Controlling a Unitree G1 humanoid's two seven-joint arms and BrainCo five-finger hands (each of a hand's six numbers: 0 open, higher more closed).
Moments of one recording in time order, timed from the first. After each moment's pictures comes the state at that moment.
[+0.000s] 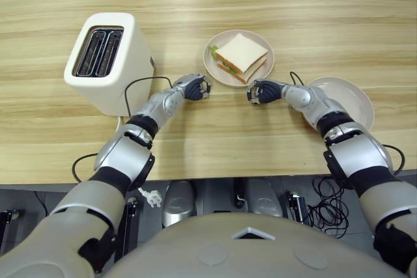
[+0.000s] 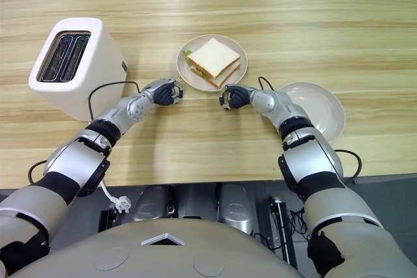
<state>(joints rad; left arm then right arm) -0.74 0.24 -0.46 1.24 0.60 -0.46 0.07 -0.75 -0.37 0.40 1.25 -0.53 -0.61 0.28</state>
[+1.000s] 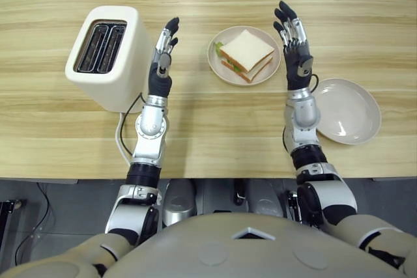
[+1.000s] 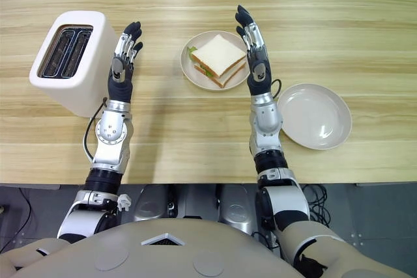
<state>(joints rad) -0.18 0.07 -0.03 0.27 0.06 -0.57 0.00 -0.38 -0.10 -0.05 0.69 0.02 -0.99 0.15</state>
